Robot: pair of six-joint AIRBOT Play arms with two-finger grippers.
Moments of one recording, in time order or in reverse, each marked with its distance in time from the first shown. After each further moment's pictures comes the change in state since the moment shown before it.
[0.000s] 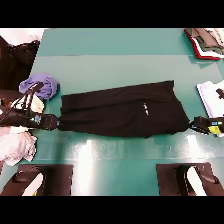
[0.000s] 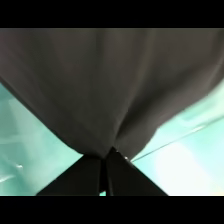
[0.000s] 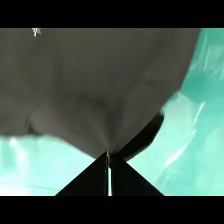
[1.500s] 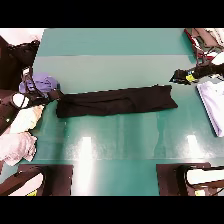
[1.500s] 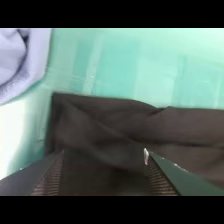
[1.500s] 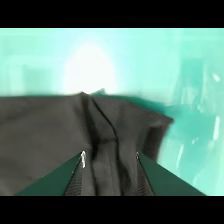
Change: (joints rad) left arm 0.000 -0.367 -0.016 0.153 0.832 -0.218; right arm 0.275 -0.927 0.746 -0.014 -0.332 0.004
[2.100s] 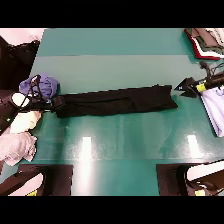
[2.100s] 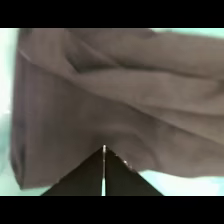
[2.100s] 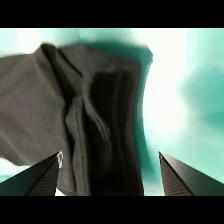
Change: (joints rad) left arm 0.000 -0.004 0.002 -0.091 -0.255 0.000; right arm -0.257 -0.166 -0.026 0.282 0.275 -0.168
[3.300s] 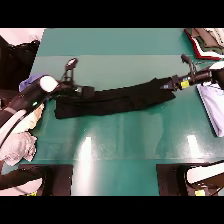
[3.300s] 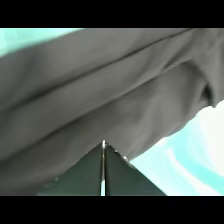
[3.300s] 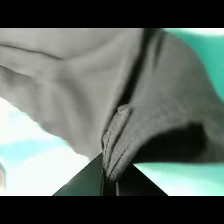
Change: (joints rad) left arm -0.365 -0.254 0.356 -0.164 0.031 0.156; right arm 0.198 0.068 -0.022 0.224 0.017 -0.173
